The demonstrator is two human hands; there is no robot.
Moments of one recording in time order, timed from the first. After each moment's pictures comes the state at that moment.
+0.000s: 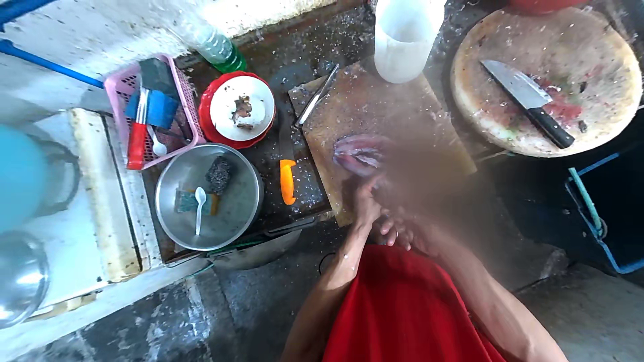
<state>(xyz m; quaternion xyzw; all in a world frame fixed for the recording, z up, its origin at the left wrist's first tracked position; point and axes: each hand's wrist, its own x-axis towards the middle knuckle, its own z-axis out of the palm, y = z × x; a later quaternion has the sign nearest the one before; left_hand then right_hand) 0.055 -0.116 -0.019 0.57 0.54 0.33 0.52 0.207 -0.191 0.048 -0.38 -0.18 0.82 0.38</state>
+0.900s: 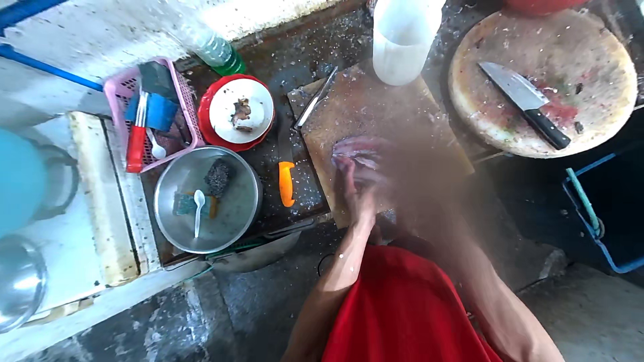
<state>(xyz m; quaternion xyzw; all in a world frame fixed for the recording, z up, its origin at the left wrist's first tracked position) 0.068 -0.111 -0.002 0.28 0.60 0.44 0.60 0.229 -0.189 0.041 -0.58 -0.15 0.61 0.52</state>
